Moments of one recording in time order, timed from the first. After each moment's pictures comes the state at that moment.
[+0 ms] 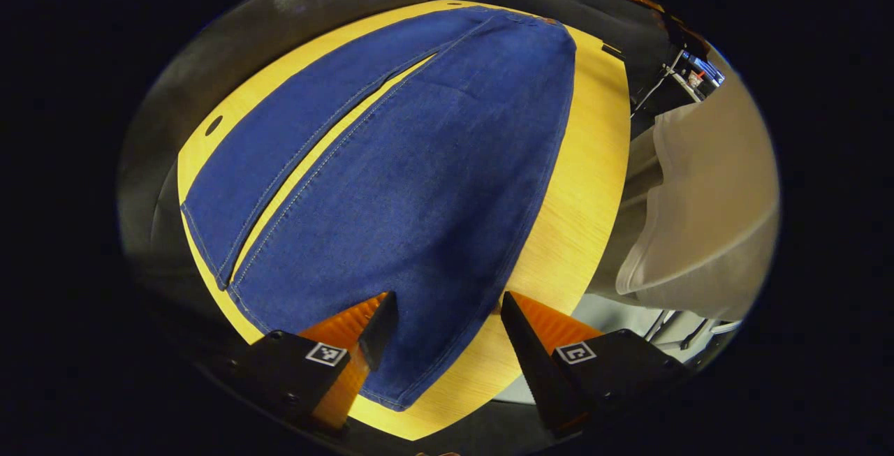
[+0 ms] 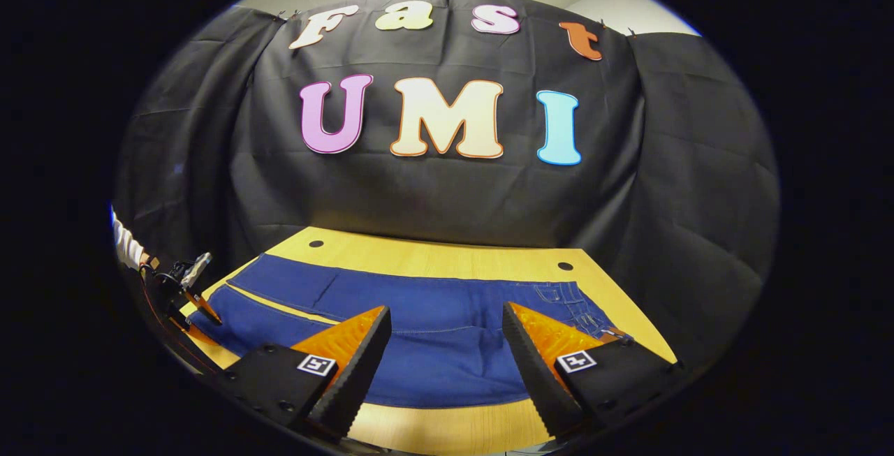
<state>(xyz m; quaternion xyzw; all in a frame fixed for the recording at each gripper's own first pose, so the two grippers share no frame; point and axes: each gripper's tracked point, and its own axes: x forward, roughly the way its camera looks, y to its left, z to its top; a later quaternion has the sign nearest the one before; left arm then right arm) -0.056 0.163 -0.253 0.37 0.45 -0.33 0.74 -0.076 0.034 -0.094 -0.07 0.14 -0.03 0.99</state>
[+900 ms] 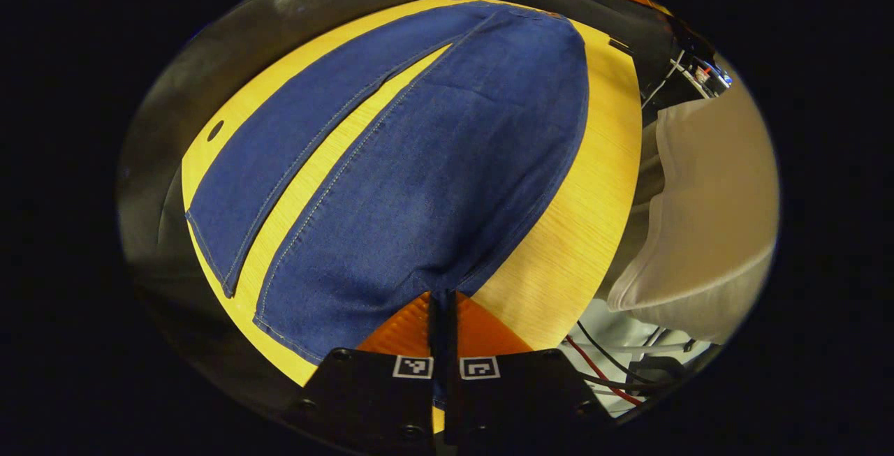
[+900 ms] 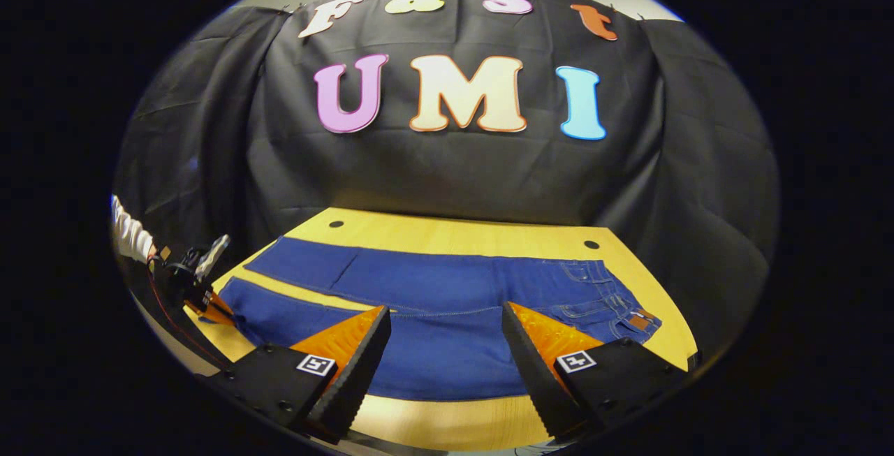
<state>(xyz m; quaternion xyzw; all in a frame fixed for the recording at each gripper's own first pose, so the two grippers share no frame) -0.040 0.155 -0.247 0.39 0.45 -0.31 0.74 -0.072 0.049 -0.150 -0.06 0.19 0.03 0.98</state>
